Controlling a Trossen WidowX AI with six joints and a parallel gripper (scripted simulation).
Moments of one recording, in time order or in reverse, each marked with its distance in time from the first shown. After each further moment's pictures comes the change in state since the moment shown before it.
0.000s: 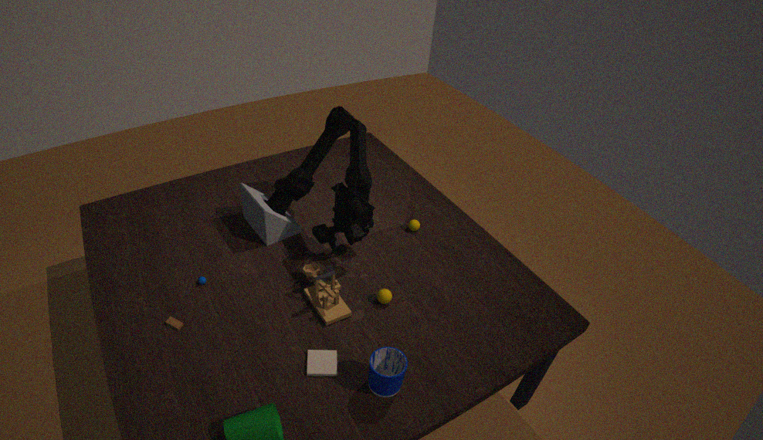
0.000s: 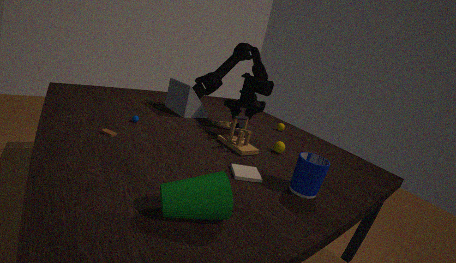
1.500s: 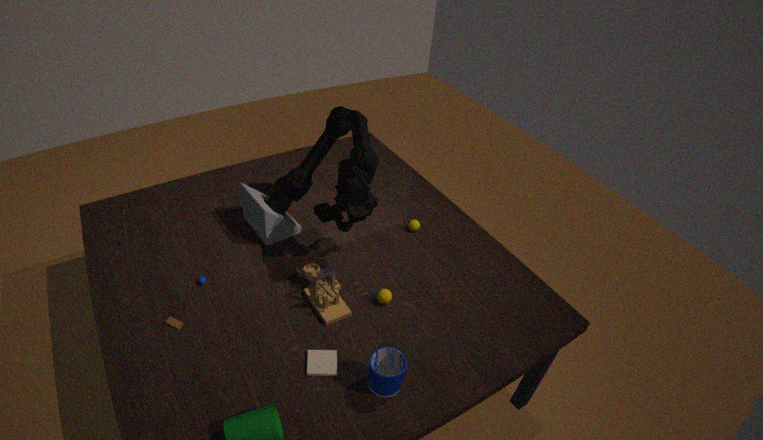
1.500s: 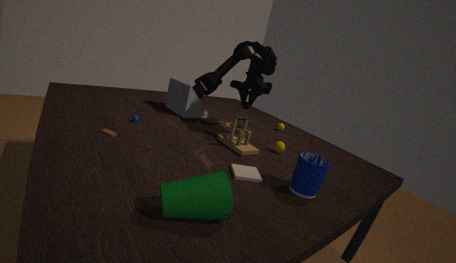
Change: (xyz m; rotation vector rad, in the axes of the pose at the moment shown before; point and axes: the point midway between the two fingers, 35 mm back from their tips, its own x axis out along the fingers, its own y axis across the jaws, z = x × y) arm -0.083 0.001 0.008 0.006 0.005 -0.001
